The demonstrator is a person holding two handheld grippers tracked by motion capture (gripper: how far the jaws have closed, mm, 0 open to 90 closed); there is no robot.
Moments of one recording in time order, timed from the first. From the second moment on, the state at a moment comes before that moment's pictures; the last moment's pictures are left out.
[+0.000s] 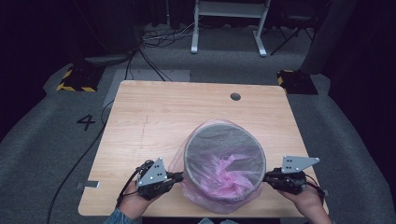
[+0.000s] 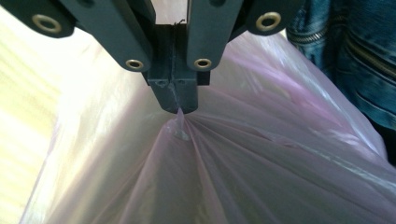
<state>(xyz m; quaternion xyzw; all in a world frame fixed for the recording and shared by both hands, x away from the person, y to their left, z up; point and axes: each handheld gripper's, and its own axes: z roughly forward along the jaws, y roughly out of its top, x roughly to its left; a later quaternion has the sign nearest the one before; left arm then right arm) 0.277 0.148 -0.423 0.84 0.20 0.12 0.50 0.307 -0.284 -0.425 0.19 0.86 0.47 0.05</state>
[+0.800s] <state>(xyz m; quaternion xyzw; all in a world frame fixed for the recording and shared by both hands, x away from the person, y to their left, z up) 0.311 0.144 -0.460 0.86 0.27 0.09 0.42 0.323 -0.294 -0.442 0.25 0.85 0.45 0.07</state>
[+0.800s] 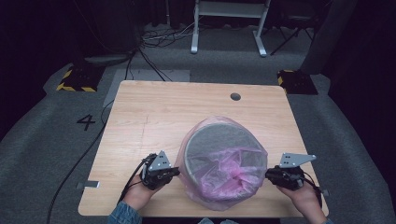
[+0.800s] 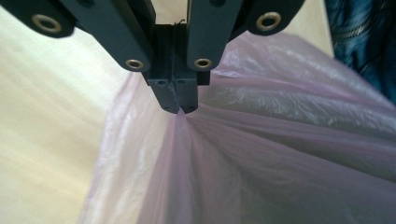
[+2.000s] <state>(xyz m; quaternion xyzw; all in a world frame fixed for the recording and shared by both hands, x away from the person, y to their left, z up) 0.292 0.137 -0.412 0.84 0.20 0.09 0.50 0.337 -0.305 -0.331 0.21 0.81 0.54 0.14</state>
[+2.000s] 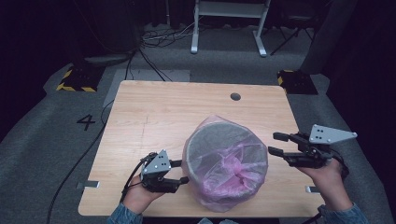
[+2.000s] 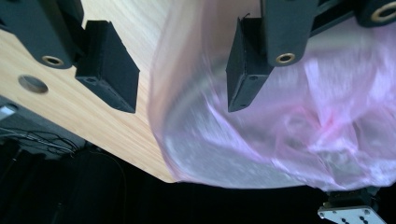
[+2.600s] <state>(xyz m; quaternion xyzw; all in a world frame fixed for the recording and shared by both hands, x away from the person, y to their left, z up) 0.293 0.171 -0.387 0.78 0.26 0.16 0.54 0.371 -0.259 -0.322 0.19 0.84 0.49 0.15</state>
